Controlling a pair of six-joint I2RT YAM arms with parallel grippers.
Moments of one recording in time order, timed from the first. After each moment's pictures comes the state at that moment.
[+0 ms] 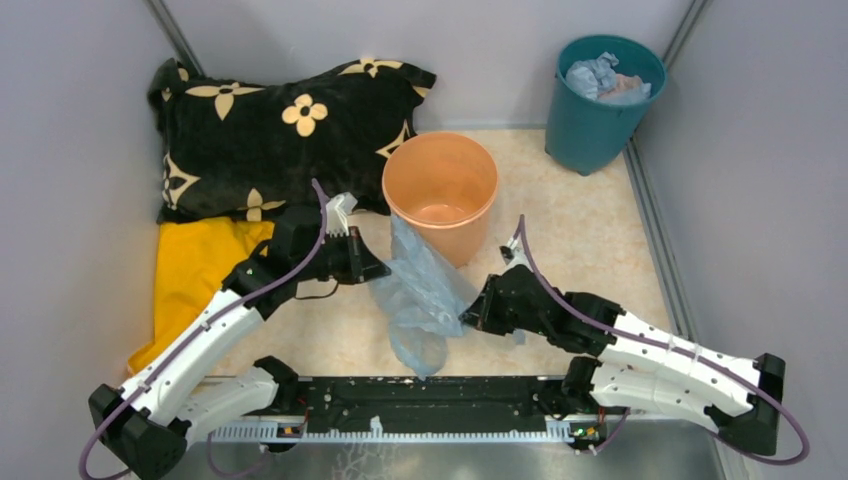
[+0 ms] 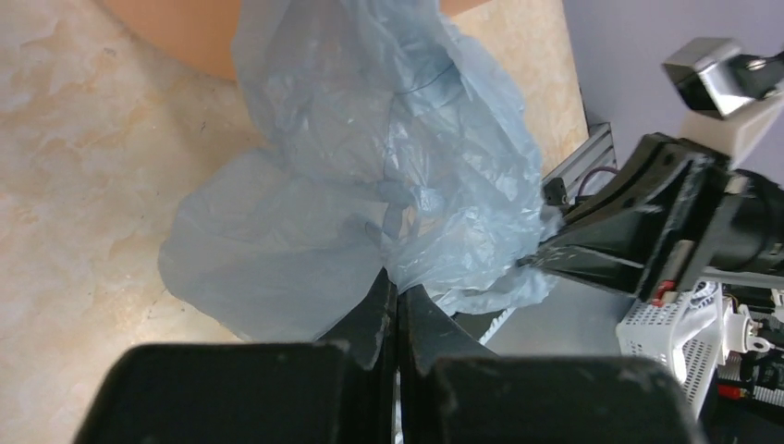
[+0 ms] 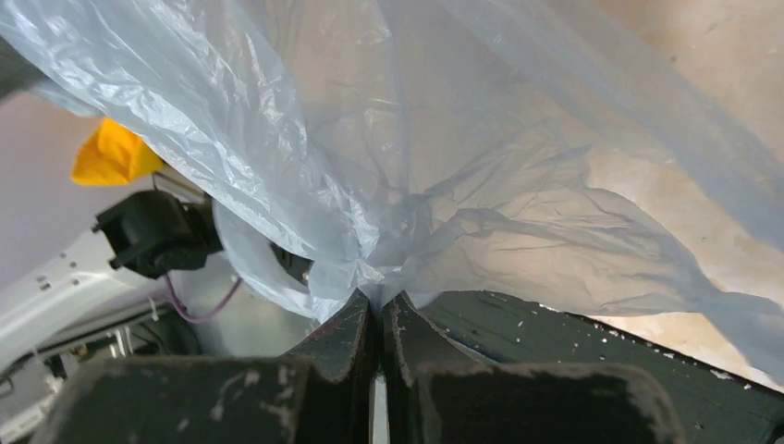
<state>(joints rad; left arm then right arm) -0.58 0.94 0.85 -0.47 0.35 -0.62 1.07 0.75 0.71 -0.64 0.16 1.14</state>
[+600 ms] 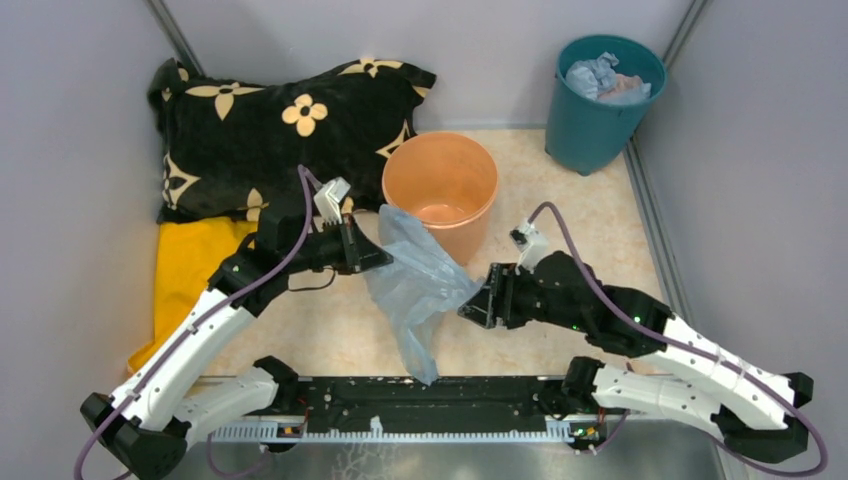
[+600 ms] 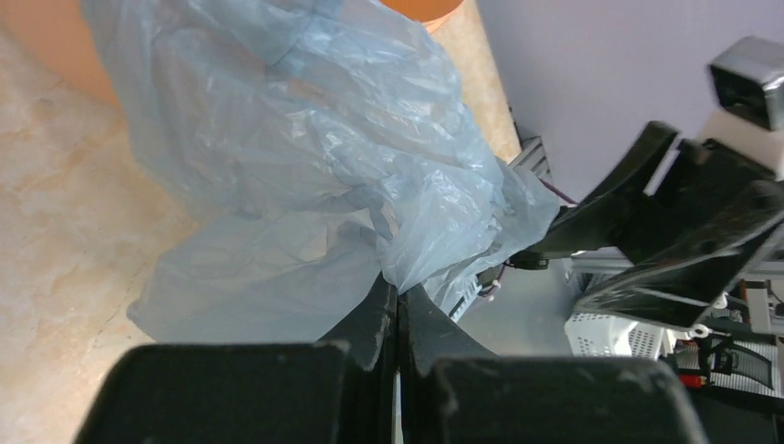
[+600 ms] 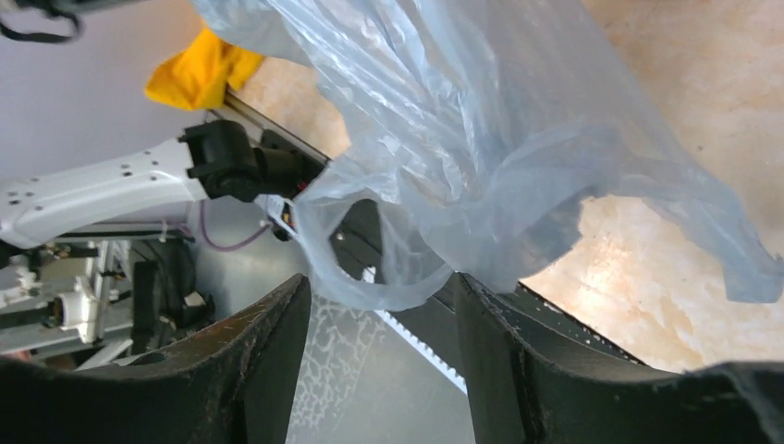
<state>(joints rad) -0.58 0.93 0.96 -0.49 0.41 -0.68 1.07 0.67 0.93 -0.76 0.07 0.87</state>
